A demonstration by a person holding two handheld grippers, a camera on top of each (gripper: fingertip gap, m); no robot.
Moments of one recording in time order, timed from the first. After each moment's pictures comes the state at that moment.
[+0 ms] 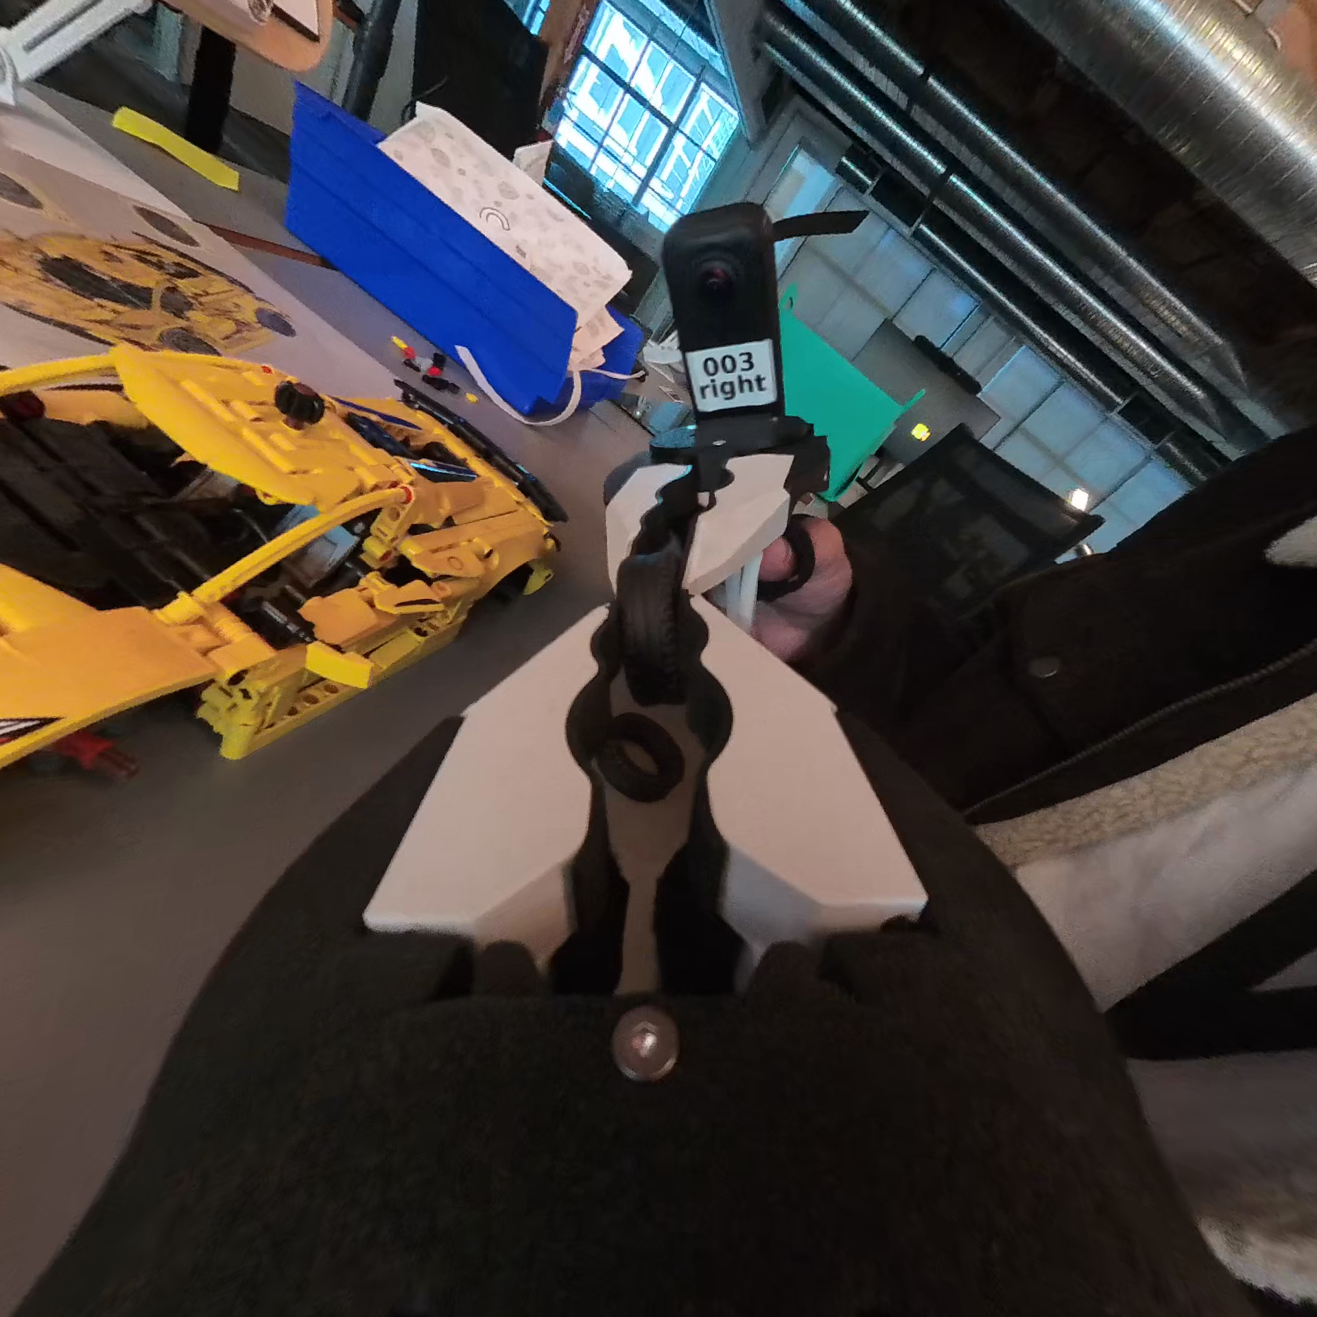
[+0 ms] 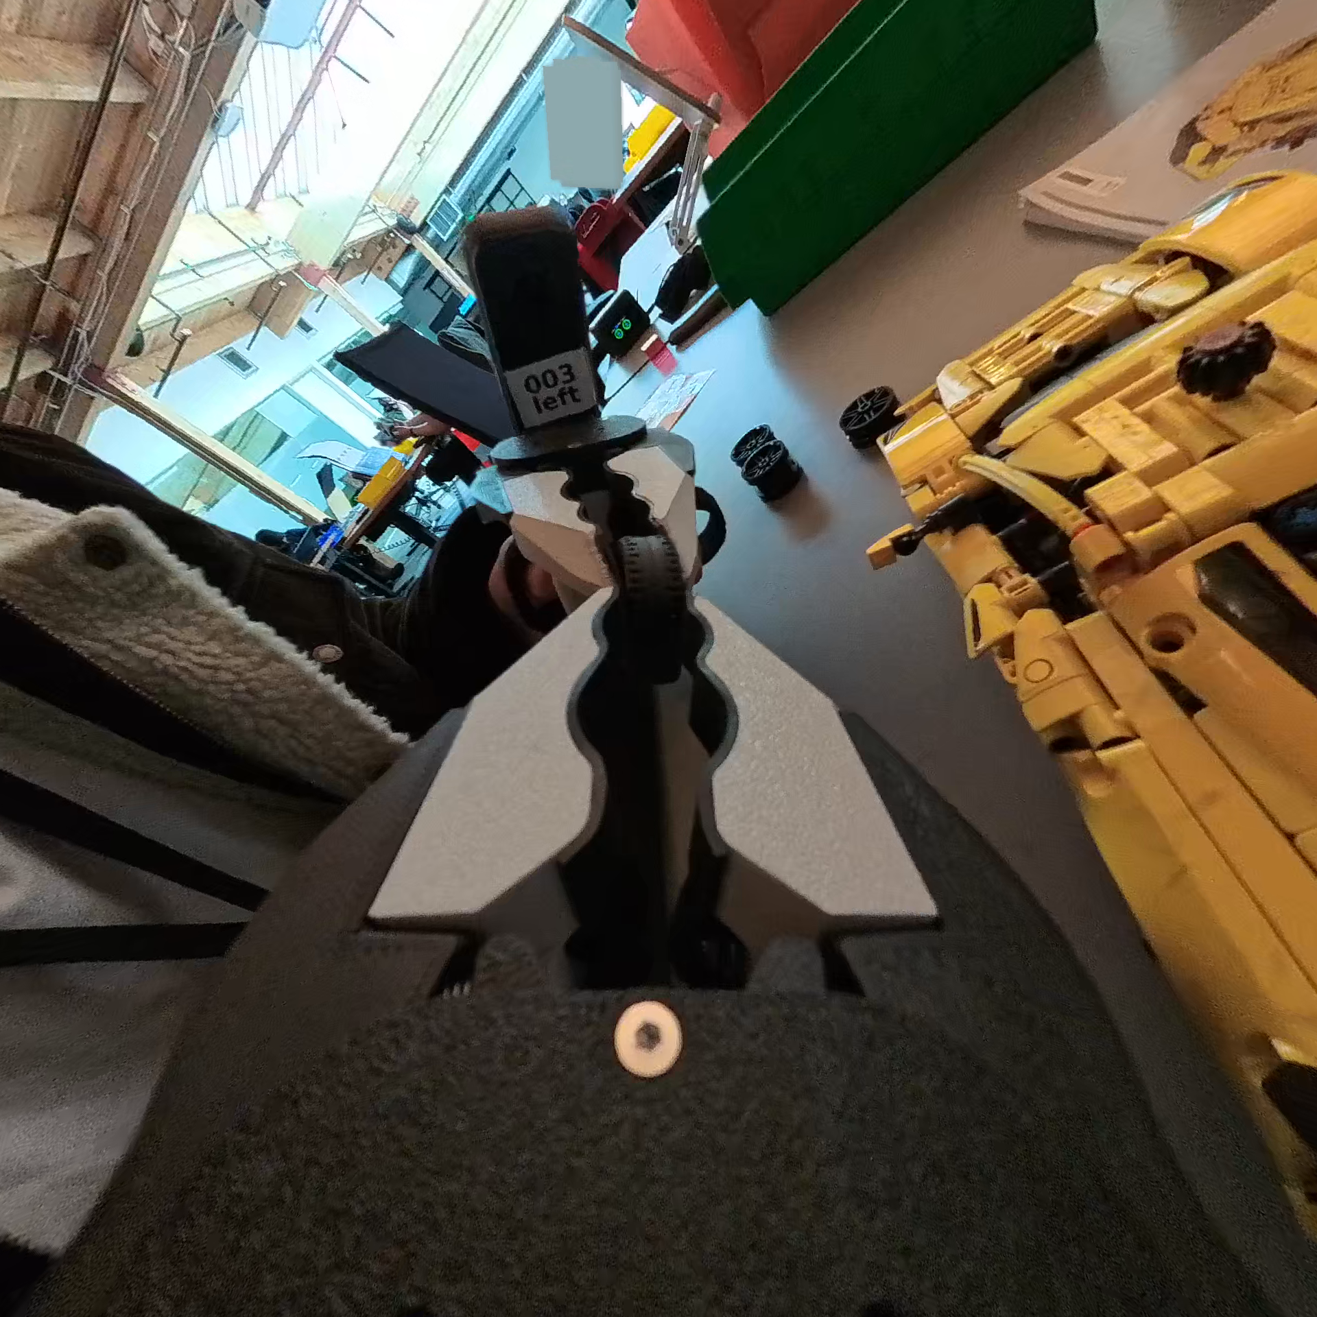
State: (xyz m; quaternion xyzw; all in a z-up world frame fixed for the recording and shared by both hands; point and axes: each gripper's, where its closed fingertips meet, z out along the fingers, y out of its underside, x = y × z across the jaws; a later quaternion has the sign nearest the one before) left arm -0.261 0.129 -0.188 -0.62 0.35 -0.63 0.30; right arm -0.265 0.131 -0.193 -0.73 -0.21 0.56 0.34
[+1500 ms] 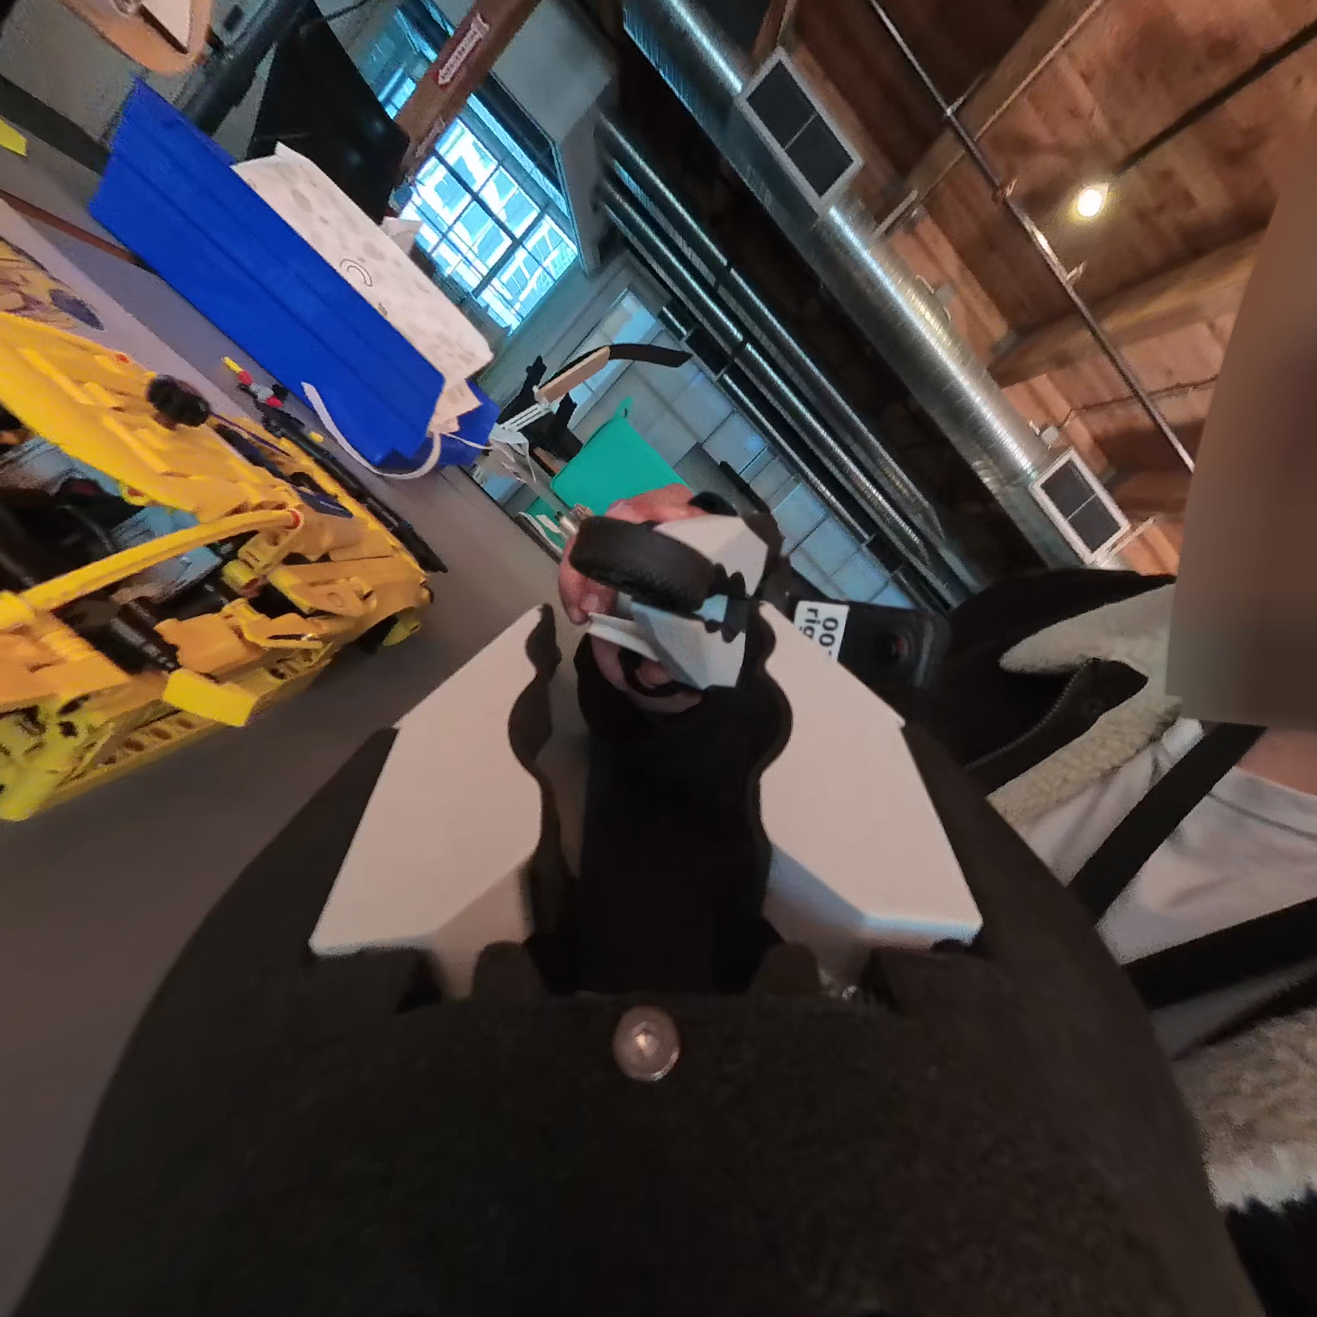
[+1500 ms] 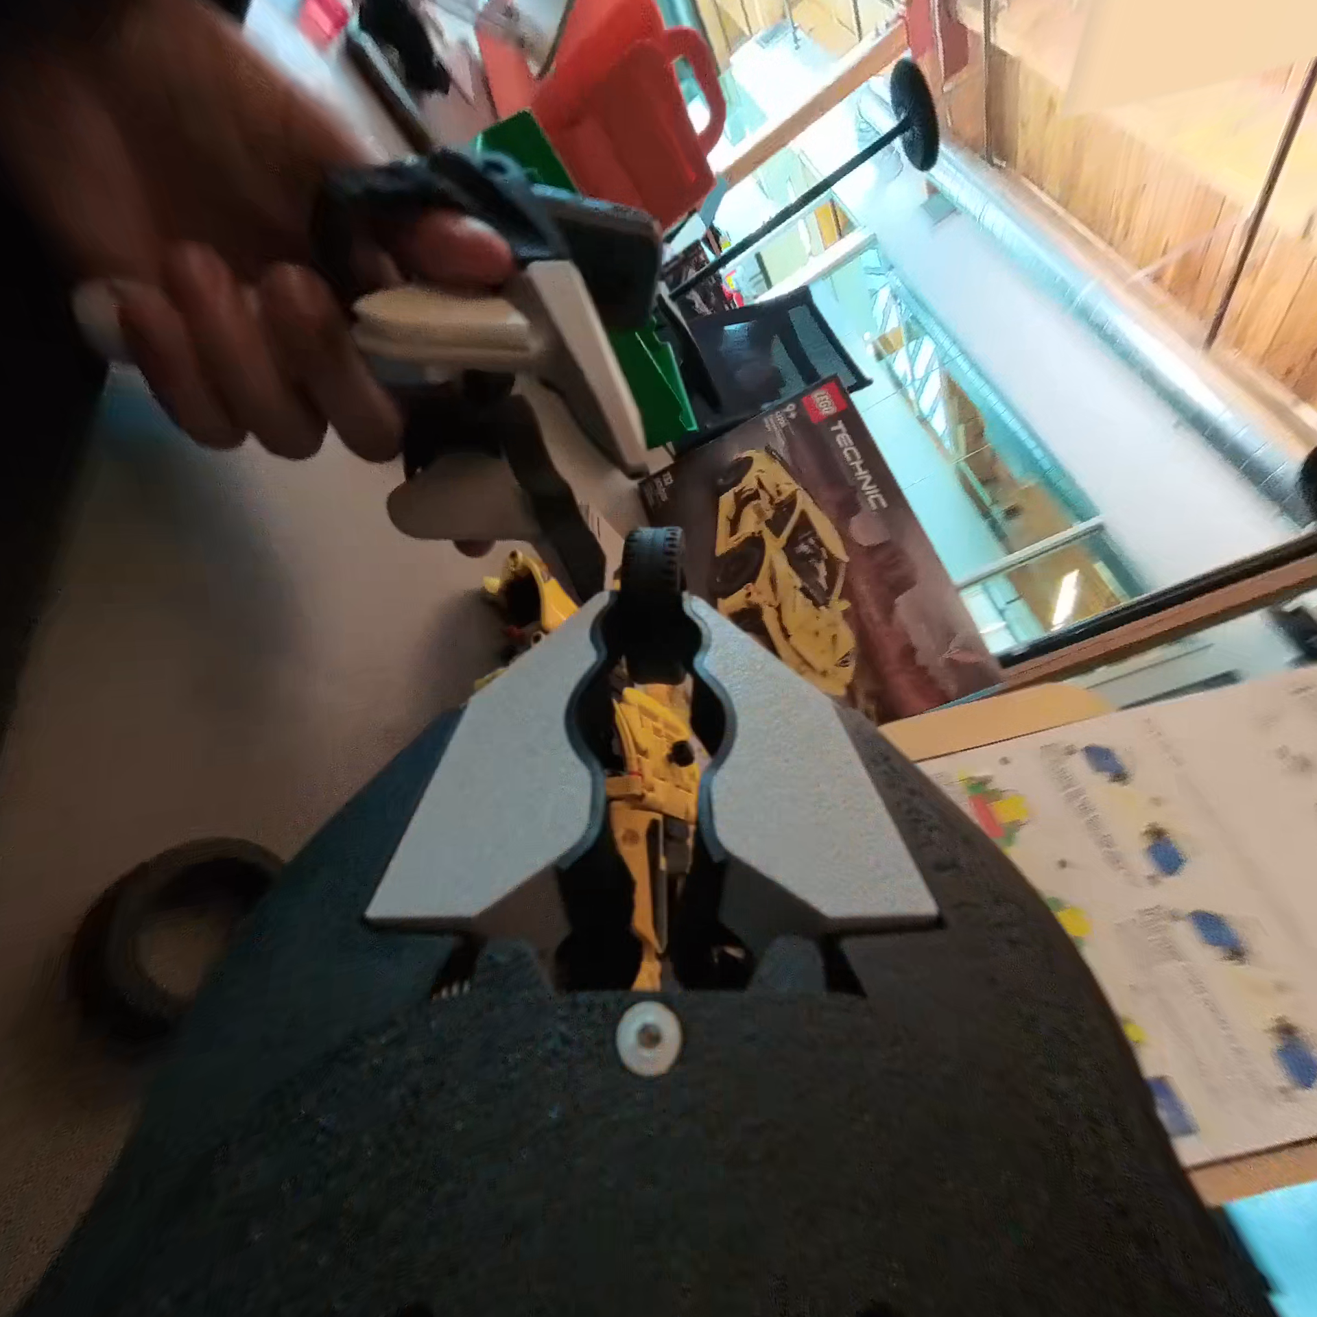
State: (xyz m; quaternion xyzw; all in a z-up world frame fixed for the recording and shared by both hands) left arm -0.265 0.126 -0.162 -0.55 0.28 -0.75 0.23; right arm -0.256 0.131 -0.162 -0.48 -0.55 -0.11 0.67
